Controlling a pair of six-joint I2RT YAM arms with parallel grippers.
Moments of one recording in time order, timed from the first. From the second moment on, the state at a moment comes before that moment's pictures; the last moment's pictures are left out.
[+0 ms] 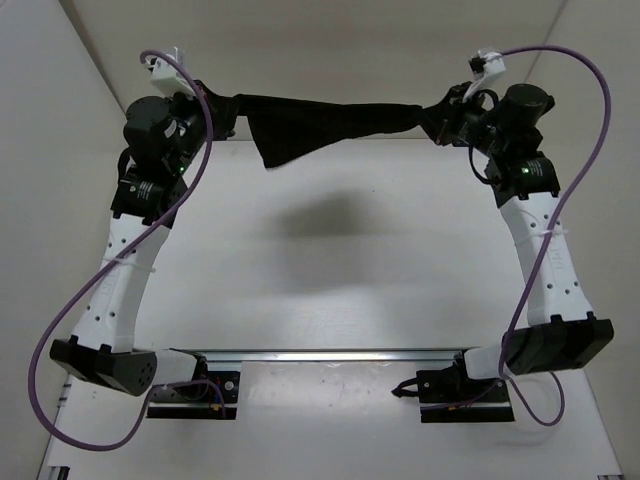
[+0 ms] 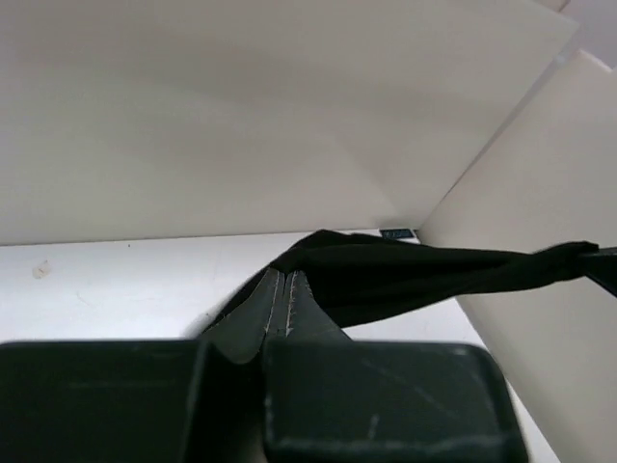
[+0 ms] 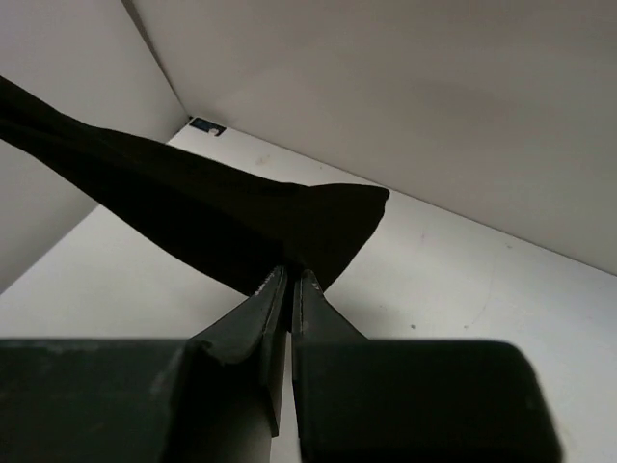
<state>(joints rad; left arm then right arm) -0.25 1.34 1.66 -0.27 0.10 -0.38 0.11 1.43 1.69 -0.32 -0.53 0.14</state>
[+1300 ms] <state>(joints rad) -0.26 1.44 1.36 -0.32 0.07 -0.36 0.14 1.68 1.73 -0.47 -0.48 0.15</state>
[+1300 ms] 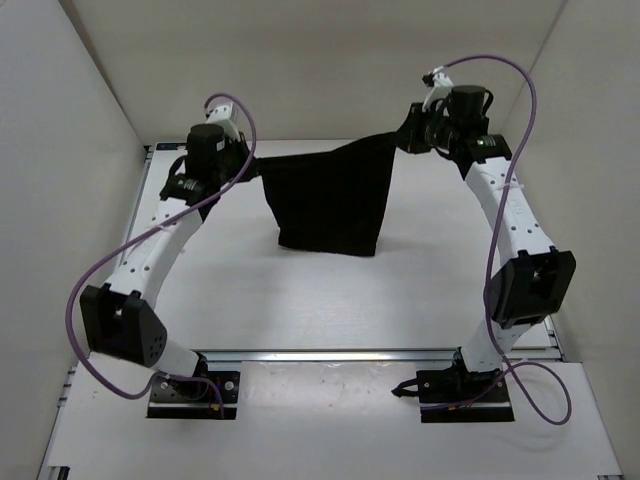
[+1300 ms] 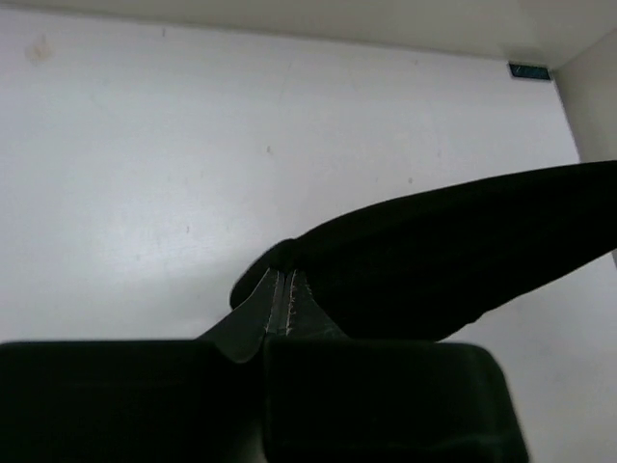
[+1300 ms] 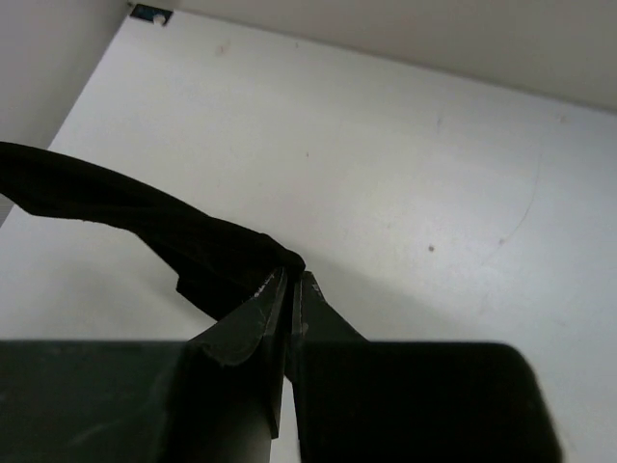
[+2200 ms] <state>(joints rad) -0.34 1.06 1.24 -0.37 0.04 -0.36 0.22 1.28 1.45 -0.48 -0.39 0.11</state>
